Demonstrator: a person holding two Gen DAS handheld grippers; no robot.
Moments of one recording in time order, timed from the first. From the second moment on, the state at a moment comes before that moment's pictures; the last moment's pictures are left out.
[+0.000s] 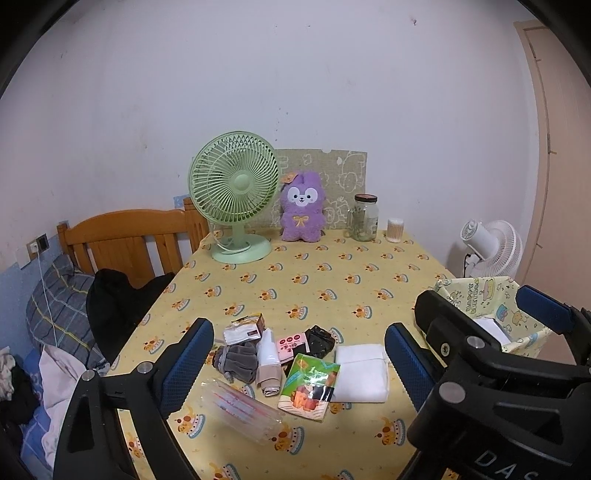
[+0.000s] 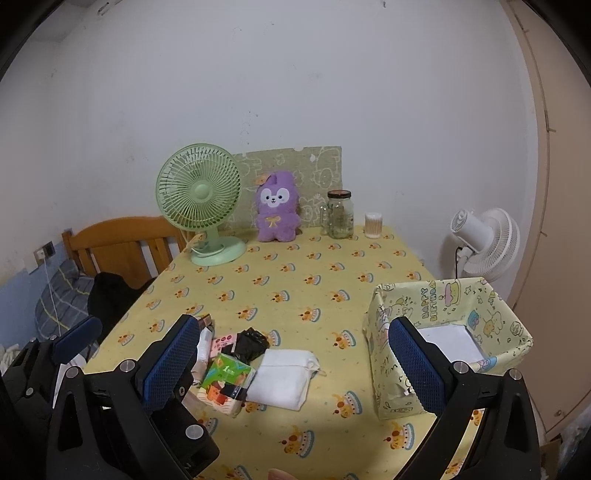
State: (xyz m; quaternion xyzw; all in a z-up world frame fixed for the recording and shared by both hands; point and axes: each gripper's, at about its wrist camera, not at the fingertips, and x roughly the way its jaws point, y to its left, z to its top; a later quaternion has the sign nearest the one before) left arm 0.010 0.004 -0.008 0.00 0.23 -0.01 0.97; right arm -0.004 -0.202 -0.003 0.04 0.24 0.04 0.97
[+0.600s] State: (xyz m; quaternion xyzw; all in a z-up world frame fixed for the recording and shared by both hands) left arm 0.011 0.007 -0.007 0.00 0.23 -0.01 0.97; right arm -0.006 -0.196 -0.001 0.04 0.24 0.04 0.97
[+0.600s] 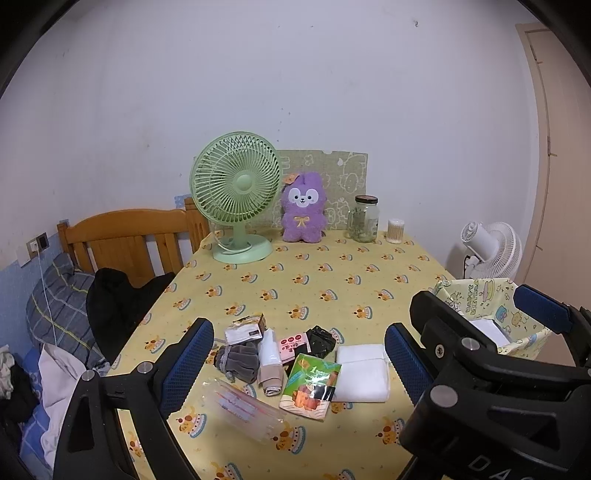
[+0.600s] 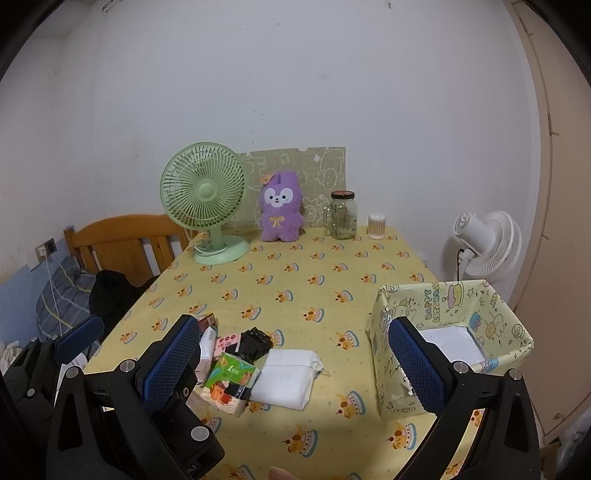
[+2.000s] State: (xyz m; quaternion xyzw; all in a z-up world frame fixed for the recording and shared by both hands) left arm 0.038 0.028 -0.024 -0.01 0.24 -0.02 0.97; right arm 0.025 -0.159 -0.012 0.01 0.26 0.05 0.96
